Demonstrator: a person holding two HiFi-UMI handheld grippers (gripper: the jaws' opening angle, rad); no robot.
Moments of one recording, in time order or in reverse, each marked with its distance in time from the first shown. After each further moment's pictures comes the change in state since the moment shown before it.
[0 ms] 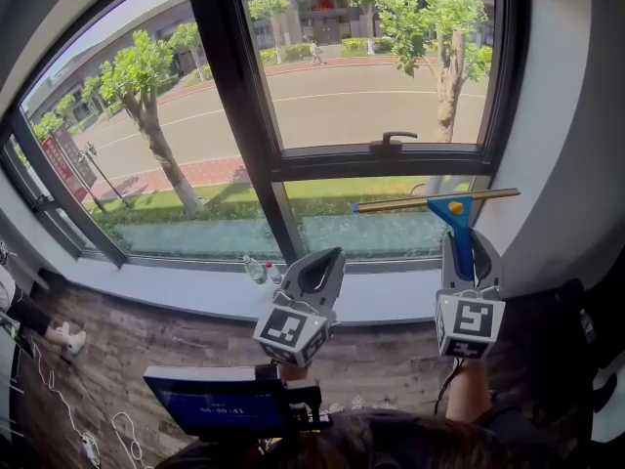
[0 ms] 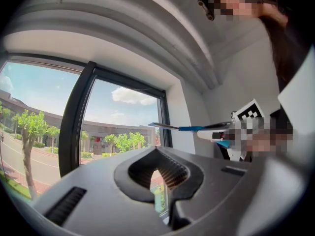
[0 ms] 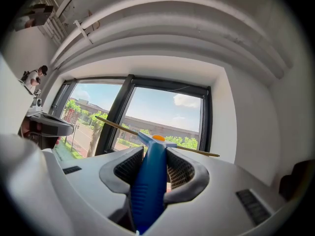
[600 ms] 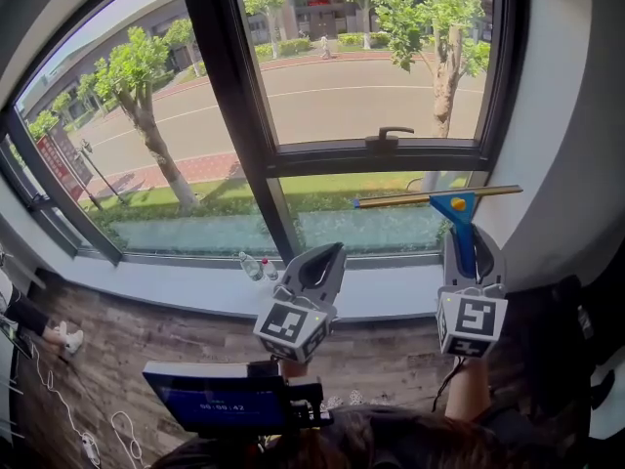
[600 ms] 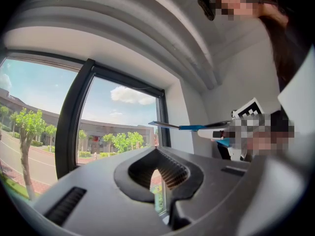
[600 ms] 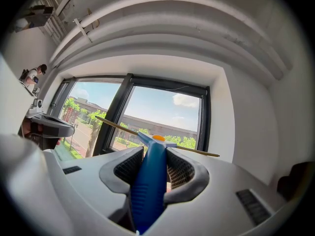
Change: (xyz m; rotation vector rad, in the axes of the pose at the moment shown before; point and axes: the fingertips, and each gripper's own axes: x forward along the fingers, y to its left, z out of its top) left arm 0.009 -0.001 -0.004 -0.007 0.009 -0.006; right arm -0.001 -0.006 0.000 -0.009 0.017 -0.016
